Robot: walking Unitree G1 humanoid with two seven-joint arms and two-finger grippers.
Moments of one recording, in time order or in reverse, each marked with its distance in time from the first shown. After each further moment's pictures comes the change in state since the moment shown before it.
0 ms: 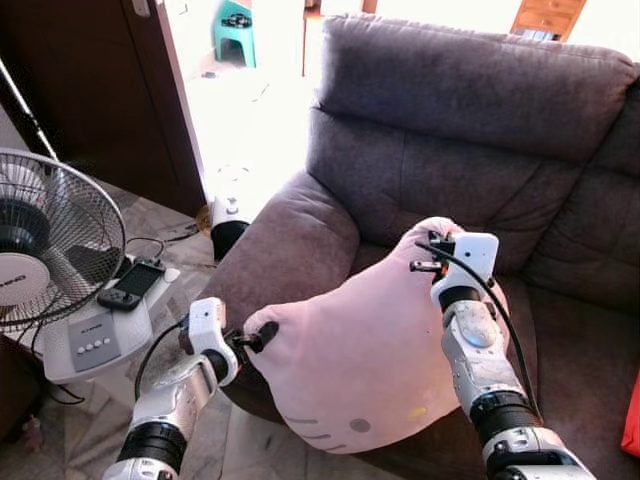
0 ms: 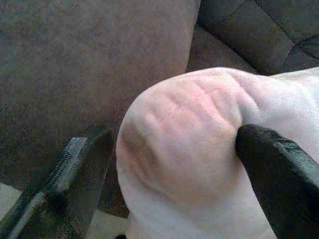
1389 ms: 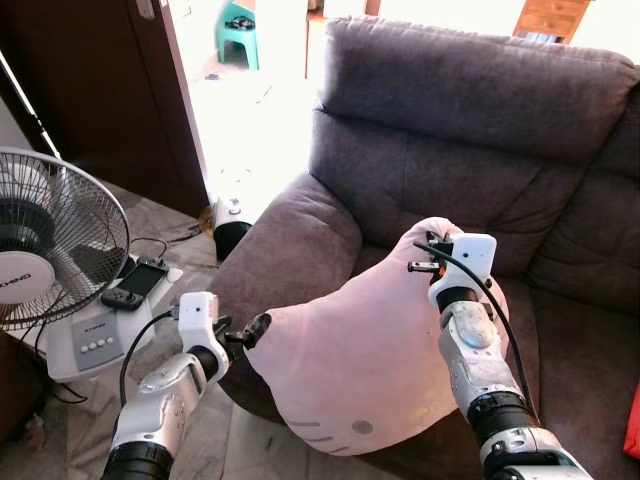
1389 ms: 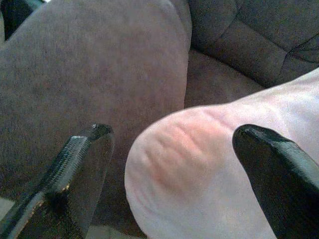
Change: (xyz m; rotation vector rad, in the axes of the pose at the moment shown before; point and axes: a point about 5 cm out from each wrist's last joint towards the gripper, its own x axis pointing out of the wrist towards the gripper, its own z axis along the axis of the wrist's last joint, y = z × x) left arm -0.018 -0.006 0.014 0.142 -0.085 -0.025; right arm -0.001 0.003 -0.001 0.011 -0.001 0.001
